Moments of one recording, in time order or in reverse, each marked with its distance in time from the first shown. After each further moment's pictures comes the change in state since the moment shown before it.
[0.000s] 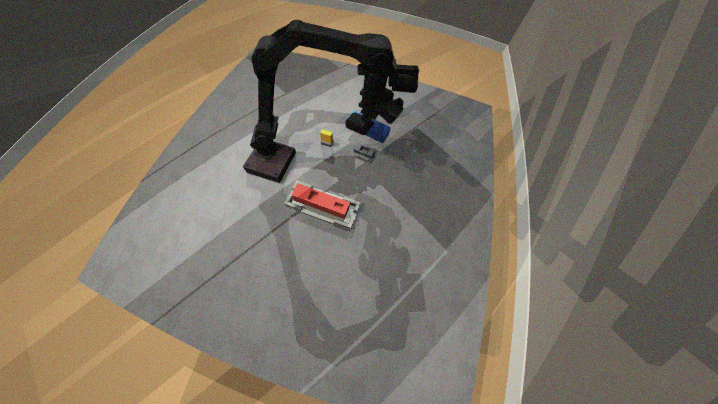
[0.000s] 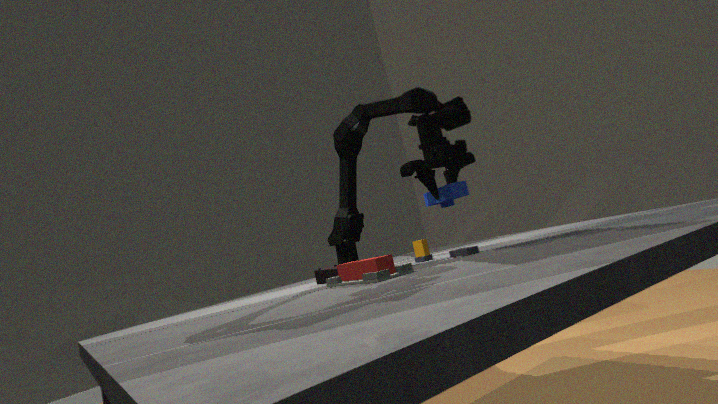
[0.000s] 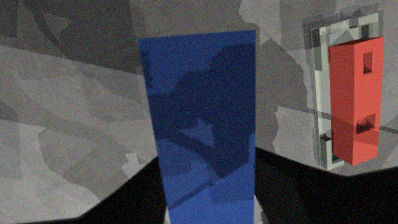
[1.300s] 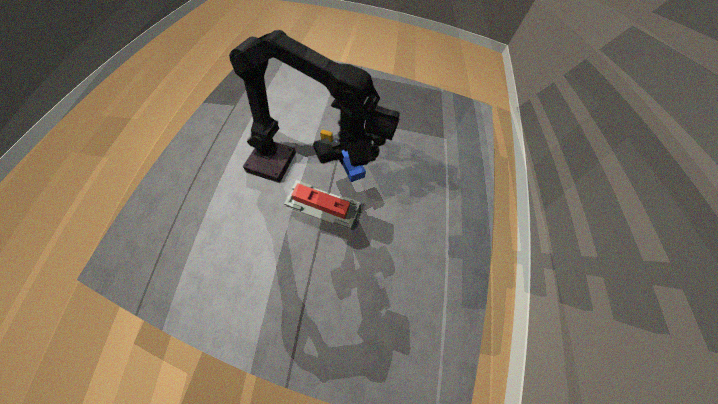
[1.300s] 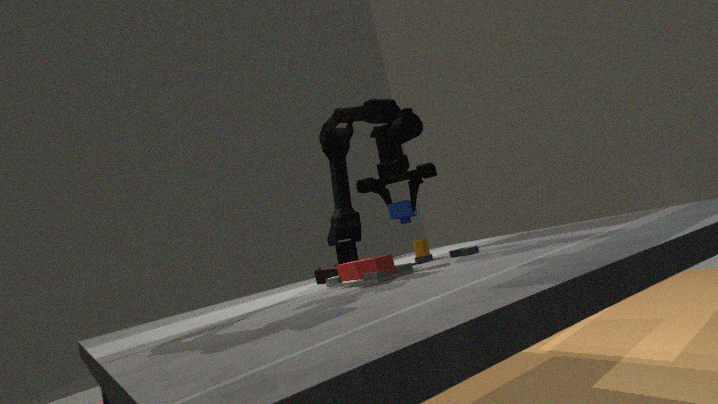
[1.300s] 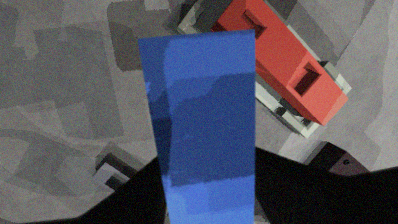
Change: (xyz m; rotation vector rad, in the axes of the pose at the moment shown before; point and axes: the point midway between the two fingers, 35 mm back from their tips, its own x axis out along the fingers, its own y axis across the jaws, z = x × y) arm 0.019 -0.126 0.007 0.628 0.001 -0.023
